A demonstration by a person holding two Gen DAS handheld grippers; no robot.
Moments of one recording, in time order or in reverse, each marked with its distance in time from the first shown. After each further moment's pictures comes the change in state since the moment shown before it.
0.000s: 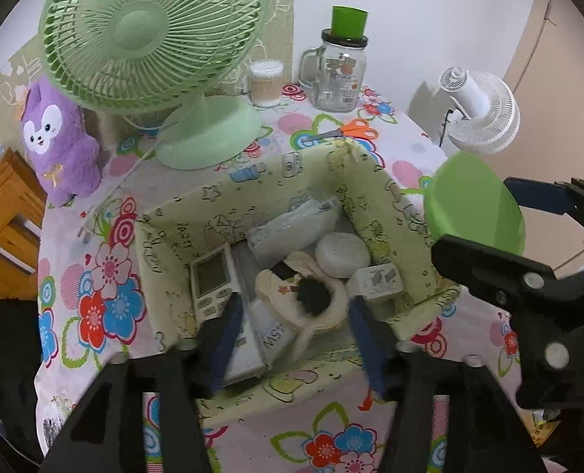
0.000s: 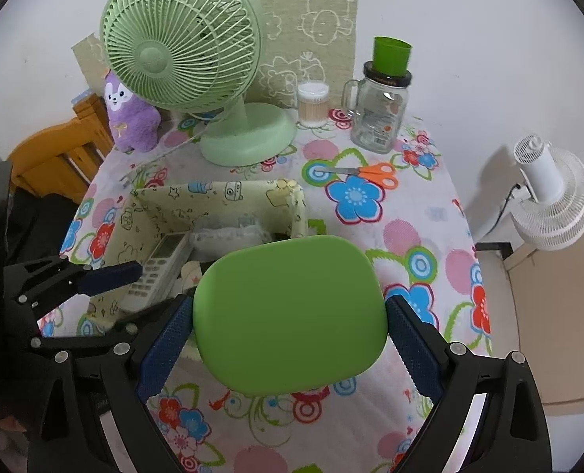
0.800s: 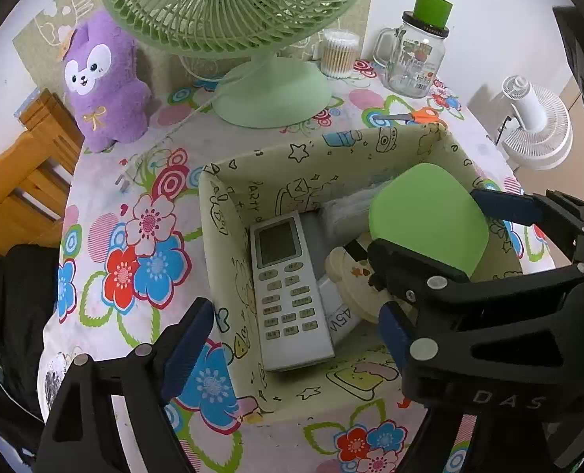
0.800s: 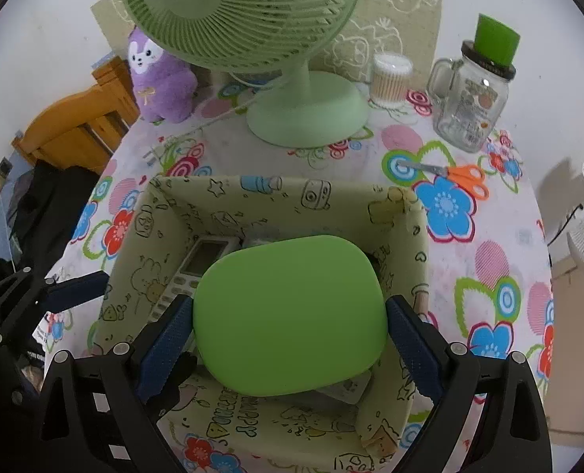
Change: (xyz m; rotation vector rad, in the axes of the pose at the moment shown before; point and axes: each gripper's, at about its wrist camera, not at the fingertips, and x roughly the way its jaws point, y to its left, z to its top) left arm 0.019 0.038 -0.004 -0.152 0.104 0.101; right arm 0.076 0.045 0.024 -0.062 0.102 0.111
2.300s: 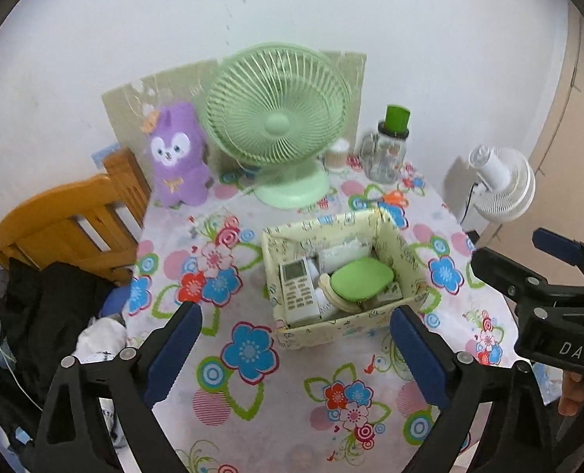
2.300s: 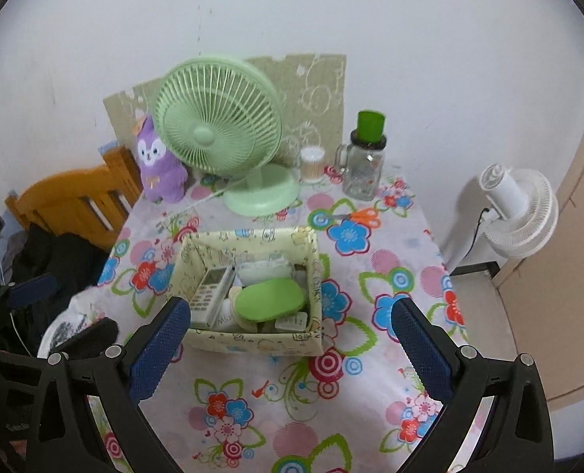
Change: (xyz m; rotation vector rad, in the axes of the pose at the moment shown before) left arm -0.177 0.003 -0.060 -0.043 -0.306 0.034; right arm -0.197 0.011 -0.073 0.115 -0.309 -0.146
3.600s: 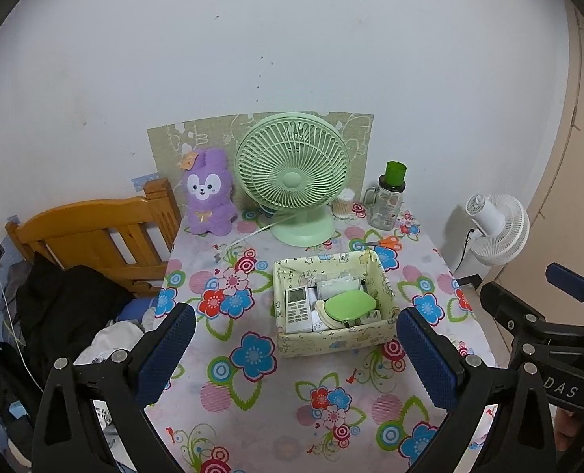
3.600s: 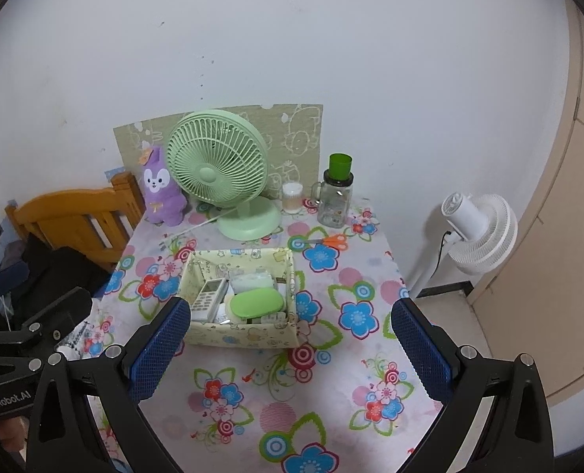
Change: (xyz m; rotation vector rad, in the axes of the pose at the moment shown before) left arm -0.086 -0.016 -0.012 -0.076 -0.147 0.056; right arm -0.090 0.002 -0.014 -0.018 -0.104 -0.077
